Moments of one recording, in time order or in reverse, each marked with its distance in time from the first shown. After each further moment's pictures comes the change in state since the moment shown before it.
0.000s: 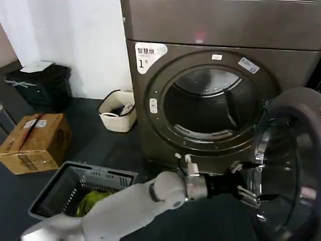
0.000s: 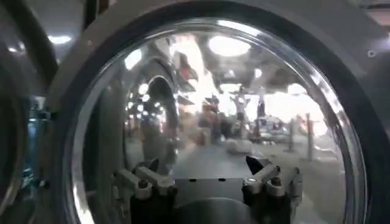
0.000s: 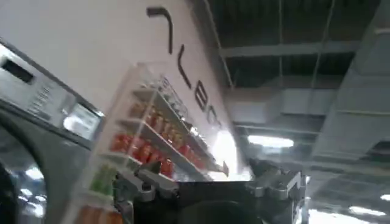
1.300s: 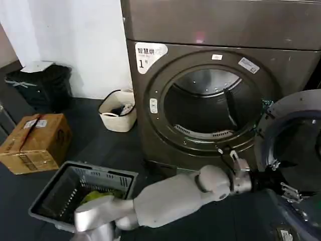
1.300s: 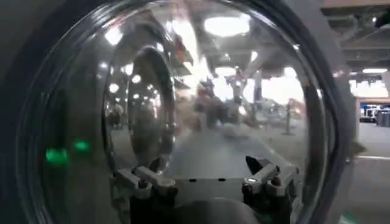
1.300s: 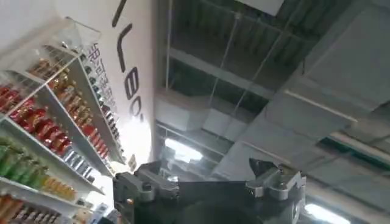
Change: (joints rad) left arm -0.134 -0.337 0.095 0.413 0.016 -0.030 -0.036; right arm -0.022 -0.017 0.216 -0.027 -0.267 -0.047 0.001
